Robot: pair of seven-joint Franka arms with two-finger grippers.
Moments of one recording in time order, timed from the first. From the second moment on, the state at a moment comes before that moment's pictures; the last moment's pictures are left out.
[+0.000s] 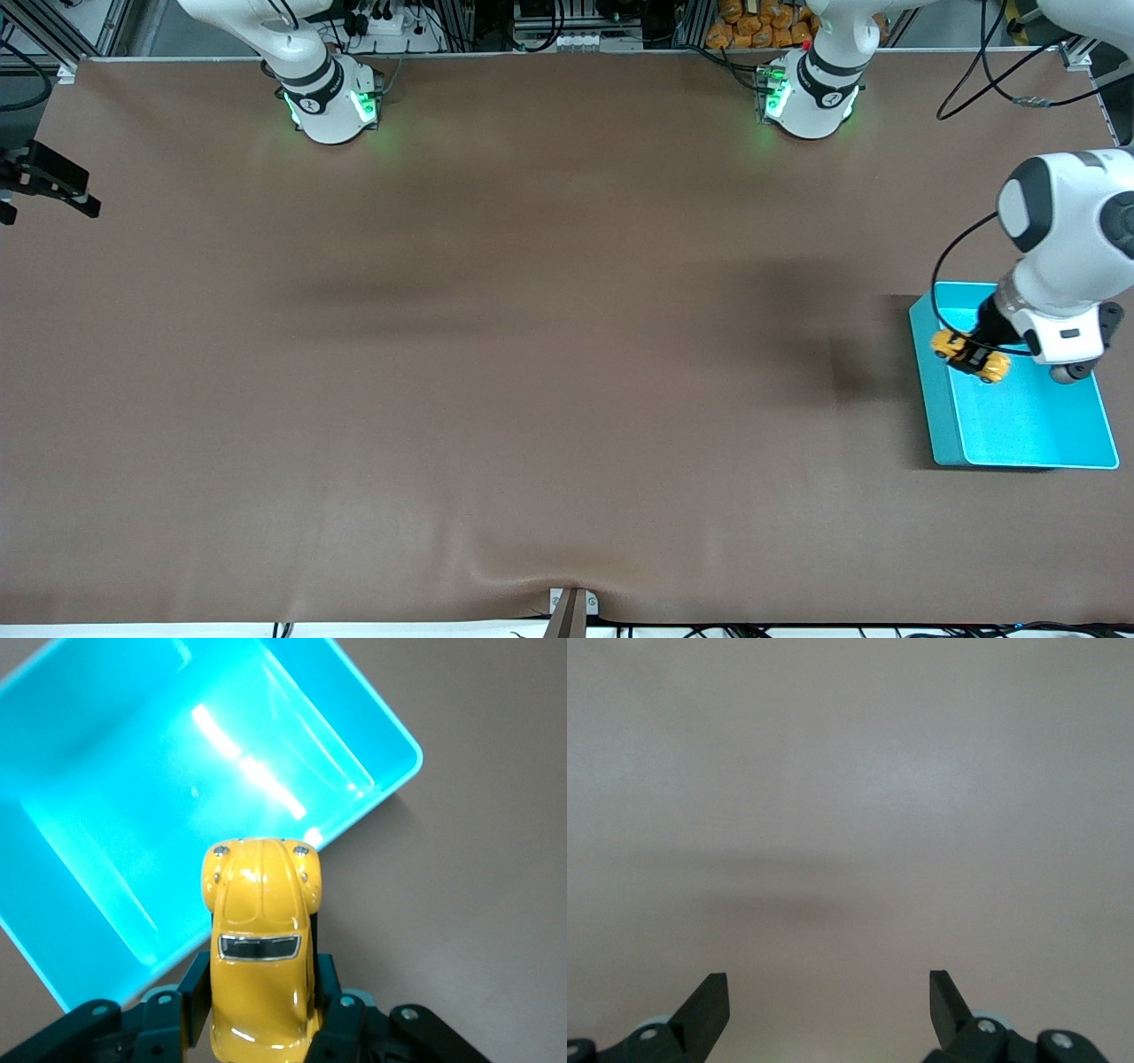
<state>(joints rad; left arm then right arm) 0.16 0.21 -0.05 -2.00 0.17 2.31 -0.81 0.12 -0.05 -0.21 -1.54 0.00 1.50 -0.16</state>
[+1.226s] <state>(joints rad) 0.45 0.50 -0.05 -1.78 0.05 2.28 0.25 0.09 -0.05 -0.22 -1.53 0.01 1.46 -0.17</state>
